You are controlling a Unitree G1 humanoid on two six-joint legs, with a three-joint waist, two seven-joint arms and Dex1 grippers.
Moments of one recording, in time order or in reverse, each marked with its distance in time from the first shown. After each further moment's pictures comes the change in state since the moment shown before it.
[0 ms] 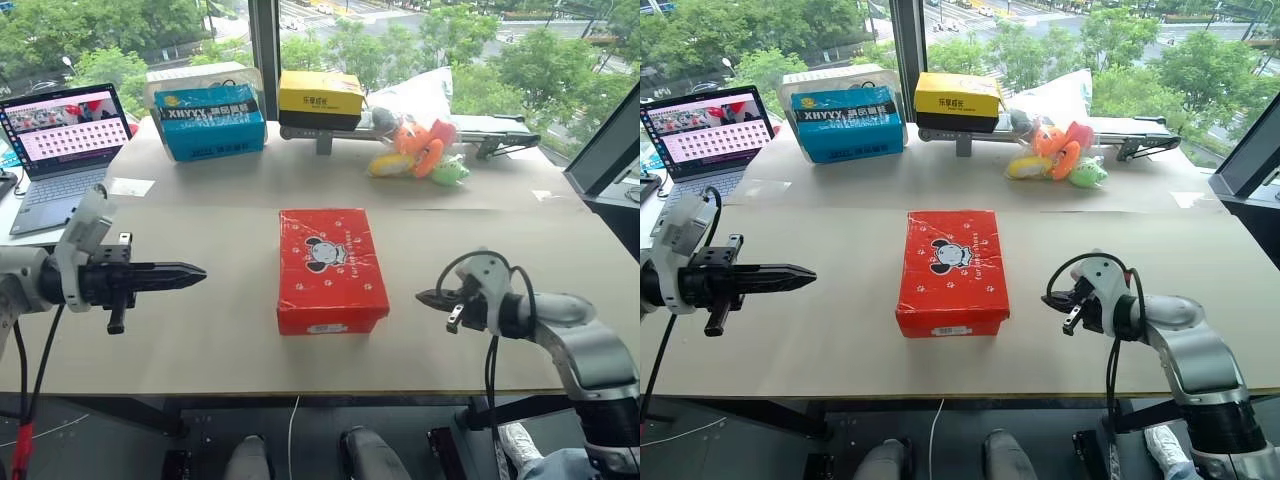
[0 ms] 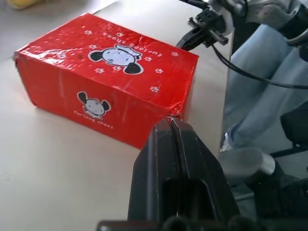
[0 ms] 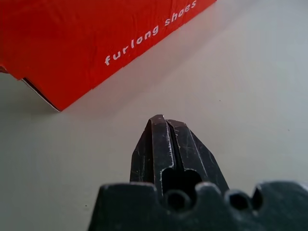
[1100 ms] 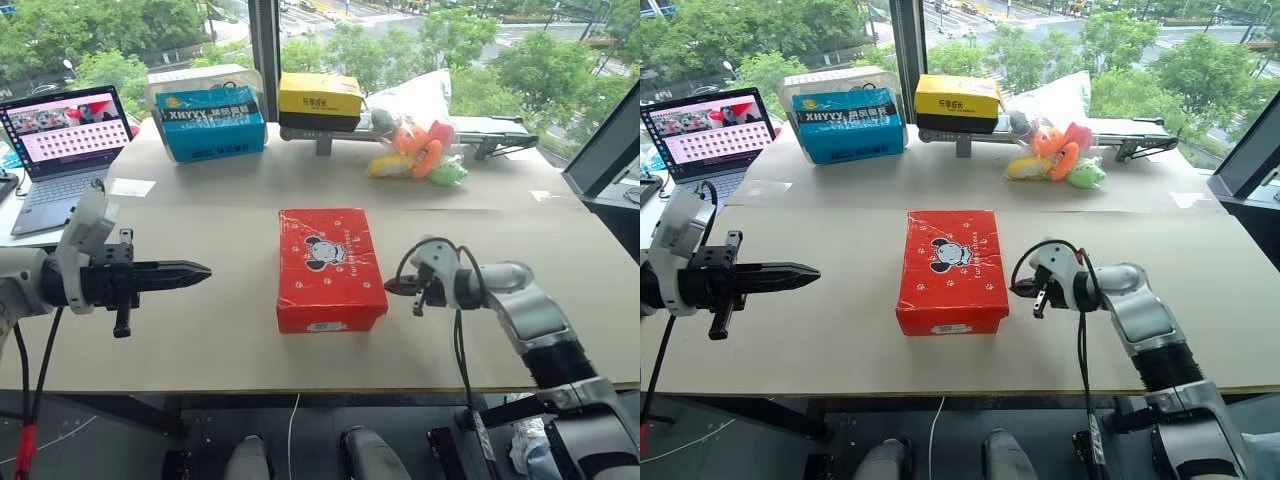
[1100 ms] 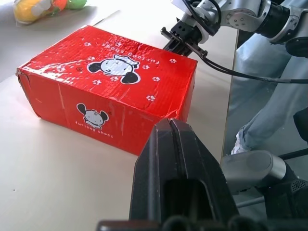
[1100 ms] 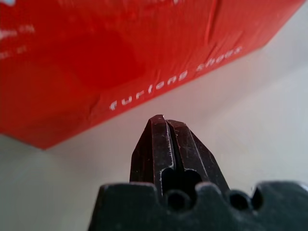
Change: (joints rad) left arm 0.059 -0.013 0.055 -0.077 -0.016 0.000 0.074; right arm -0.293 0.111 0.207 0.328 -0.131 -0.210 0.101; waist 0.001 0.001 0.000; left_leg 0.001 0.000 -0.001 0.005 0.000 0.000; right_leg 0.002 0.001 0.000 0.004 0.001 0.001
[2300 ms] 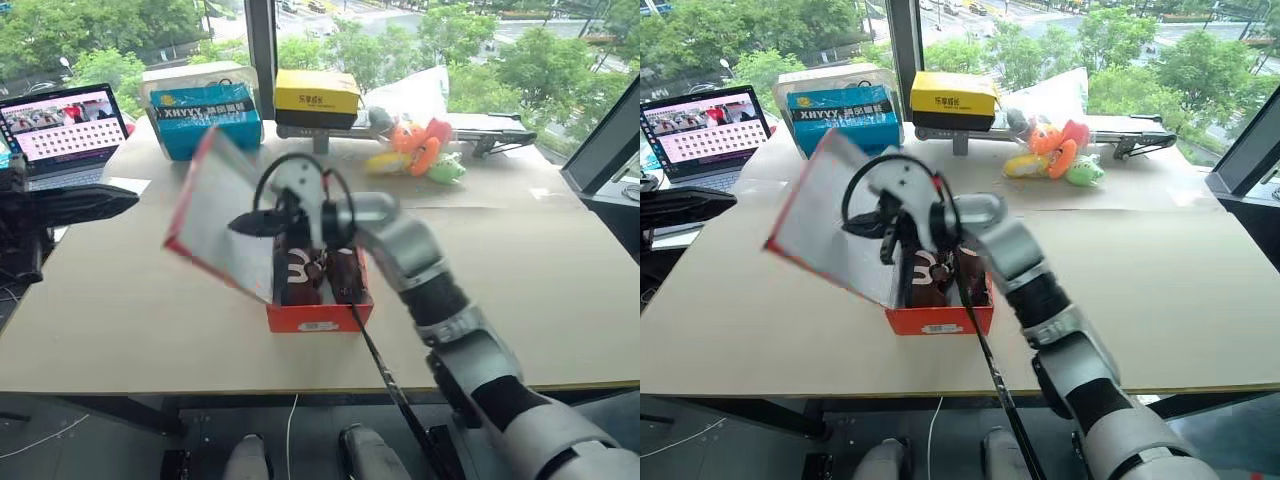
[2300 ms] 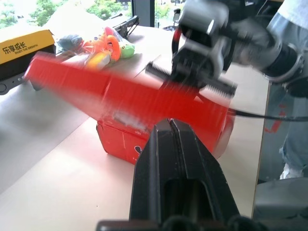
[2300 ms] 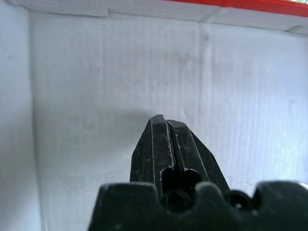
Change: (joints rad) left arm -0.129 0.166 0.189 0.168 -0.063 0.044 -0.040; right arm -0.451 0.547 0.155 0.135 0.070 0.036 -0.136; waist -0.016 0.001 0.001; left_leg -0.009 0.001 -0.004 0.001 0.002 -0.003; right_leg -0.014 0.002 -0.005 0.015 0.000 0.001
